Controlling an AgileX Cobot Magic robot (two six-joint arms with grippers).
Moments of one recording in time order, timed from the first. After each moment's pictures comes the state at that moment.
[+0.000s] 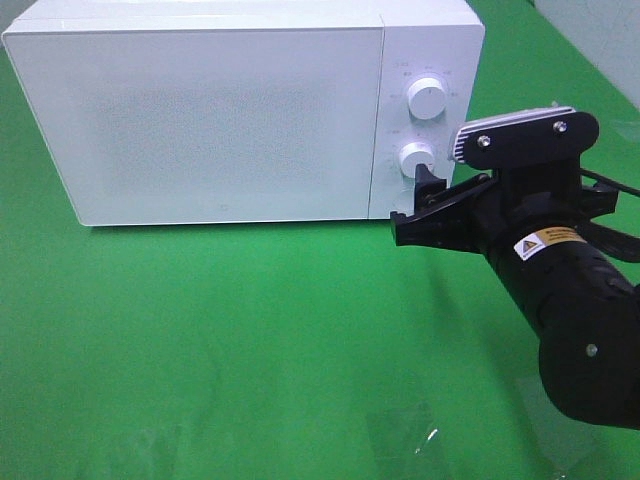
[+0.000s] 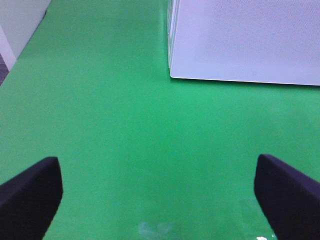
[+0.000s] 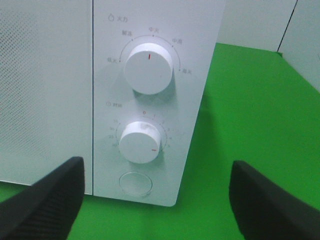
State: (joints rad) left arm 0.09 0.00 -0.52 -0.14 1.08 0.07; right arm 0.81 1.72 -0.43 0.80 -1.20 -0.42
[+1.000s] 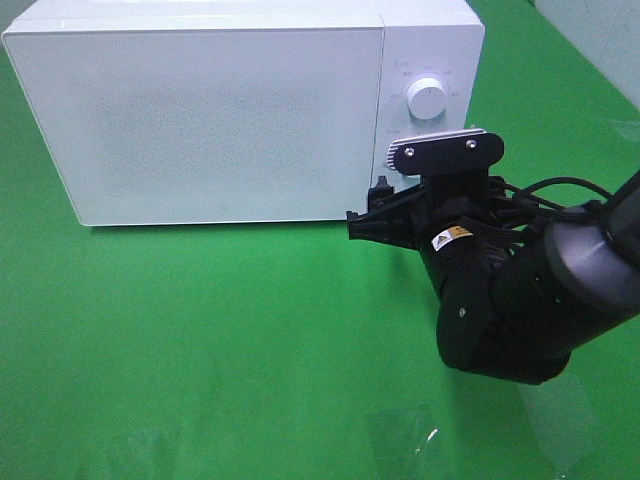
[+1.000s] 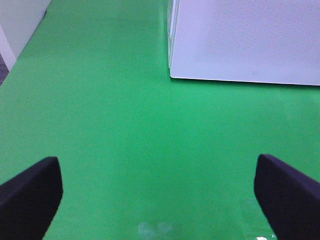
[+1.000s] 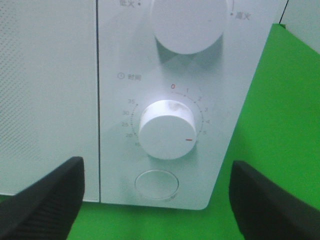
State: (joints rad) left arm 0.09 0.00 -0.52 -0.14 1.08 0.07; right arm 0.77 2.00 -0.66 0.82 -1.21 -0.36
